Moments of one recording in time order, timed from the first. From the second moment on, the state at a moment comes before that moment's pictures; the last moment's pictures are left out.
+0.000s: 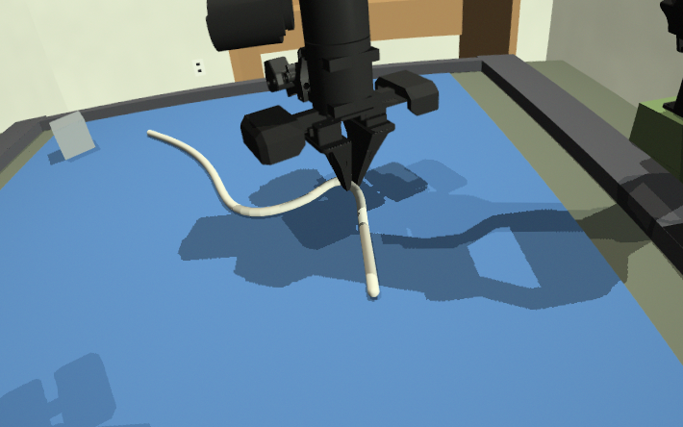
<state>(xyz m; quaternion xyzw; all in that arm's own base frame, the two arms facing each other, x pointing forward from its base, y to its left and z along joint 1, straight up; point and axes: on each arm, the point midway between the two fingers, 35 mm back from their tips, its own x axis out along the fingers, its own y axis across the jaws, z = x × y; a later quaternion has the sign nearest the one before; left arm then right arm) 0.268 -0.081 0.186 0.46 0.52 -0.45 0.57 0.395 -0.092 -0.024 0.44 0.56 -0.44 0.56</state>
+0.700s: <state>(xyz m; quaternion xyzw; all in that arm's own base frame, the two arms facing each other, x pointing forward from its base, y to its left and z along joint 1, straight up) 0.268 -0.081 0.186 0.46 0.52 -0.45 0.57 0.399 -0.120 -0.023 0.44 0.56 -0.44 0.56</state>
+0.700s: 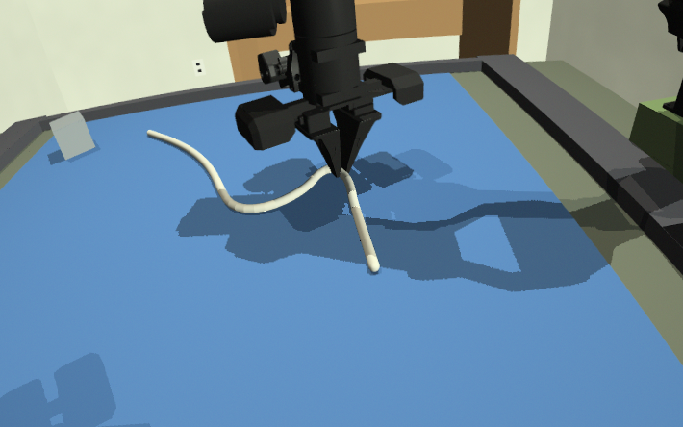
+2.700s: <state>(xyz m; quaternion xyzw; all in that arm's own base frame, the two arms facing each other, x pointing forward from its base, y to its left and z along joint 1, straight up) 0.268 -0.081 0.186 0.46 0.52 -0.45 0.57 0.466 -0.189 -0.018 0.44 0.55 -0.44 0.56</state>
